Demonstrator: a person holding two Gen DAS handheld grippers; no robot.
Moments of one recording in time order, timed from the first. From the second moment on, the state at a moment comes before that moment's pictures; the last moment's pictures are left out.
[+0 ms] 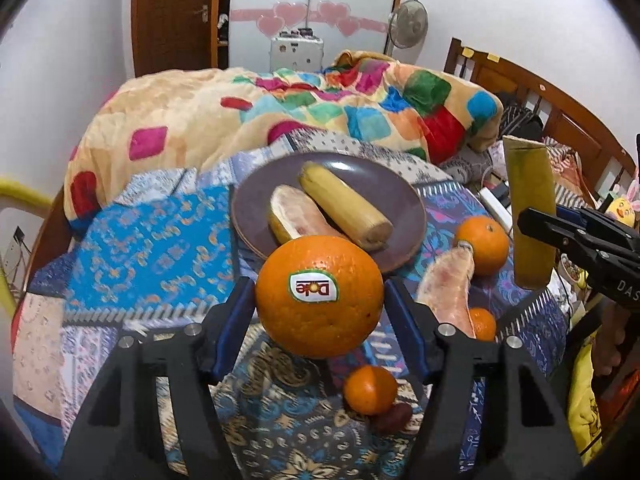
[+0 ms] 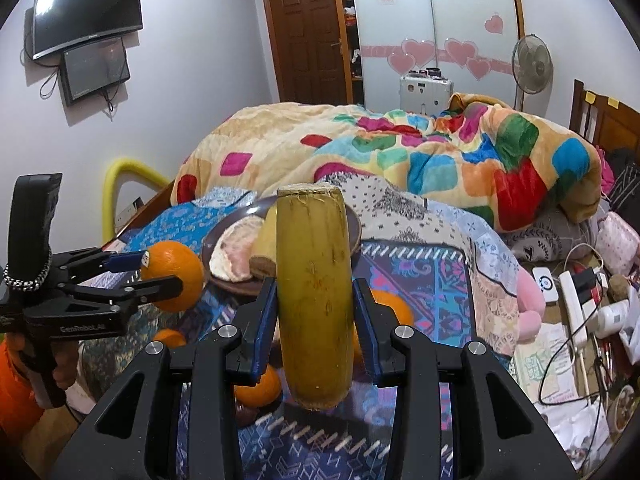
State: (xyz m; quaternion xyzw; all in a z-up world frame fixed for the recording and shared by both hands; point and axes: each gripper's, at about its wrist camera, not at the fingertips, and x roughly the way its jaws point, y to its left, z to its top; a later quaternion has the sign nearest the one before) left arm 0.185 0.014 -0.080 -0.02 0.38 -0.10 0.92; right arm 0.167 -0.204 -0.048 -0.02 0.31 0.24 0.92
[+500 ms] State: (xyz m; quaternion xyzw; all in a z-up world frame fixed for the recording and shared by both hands) left arm 0.239 0.038 -0.075 0.02 0.38 -0.05 0.93; right arm 0.213 -0.176 -0.040 -0.04 0.33 0.24 0.91
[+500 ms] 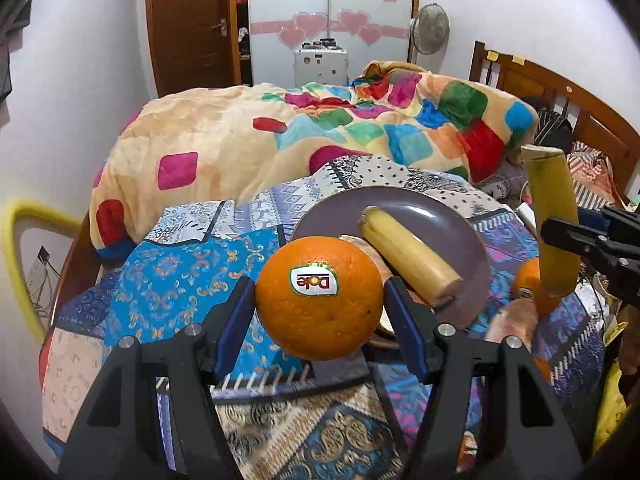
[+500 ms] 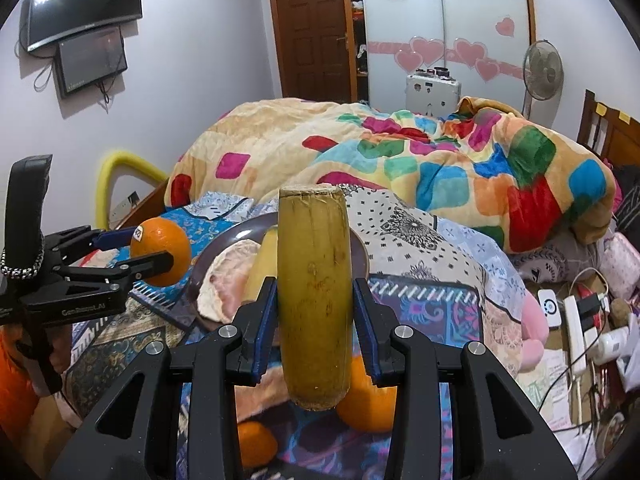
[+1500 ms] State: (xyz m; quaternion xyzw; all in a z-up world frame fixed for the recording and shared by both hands) left arm 0.284 0.028 -0.090 0.02 0.38 -0.07 0.92; right arm 0.299 -0.115 -0.084 -0.10 0.44 0.22 0.86
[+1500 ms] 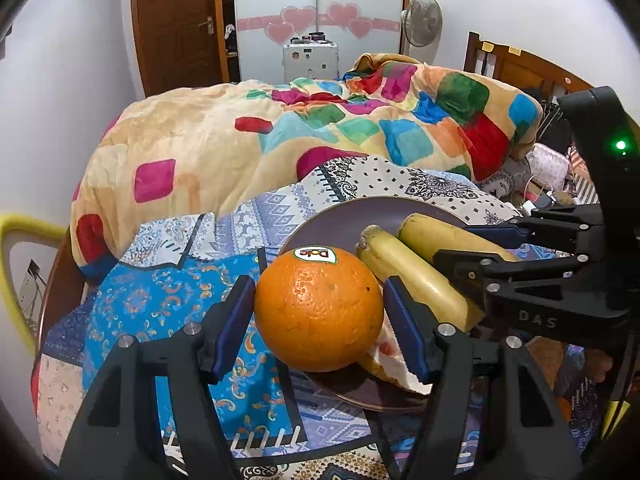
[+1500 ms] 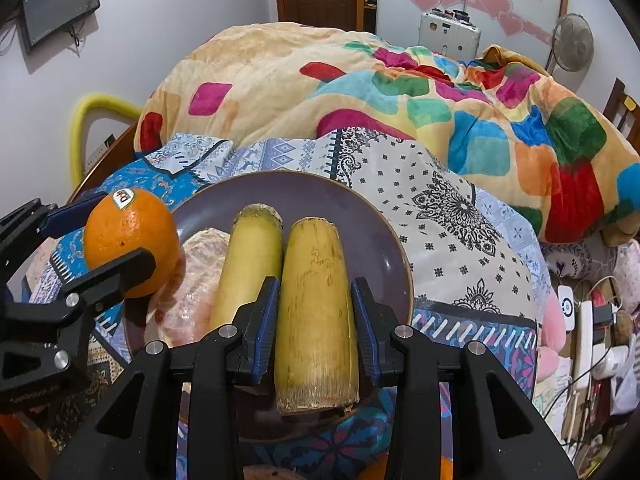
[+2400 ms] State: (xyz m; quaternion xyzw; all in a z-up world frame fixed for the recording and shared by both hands) left arm 0.264 0.042 -0.094 0.00 0.41 -0.08 0.91; right arm 0.237 -0.157 -0.042 -0.11 0.35 0.21 0.91
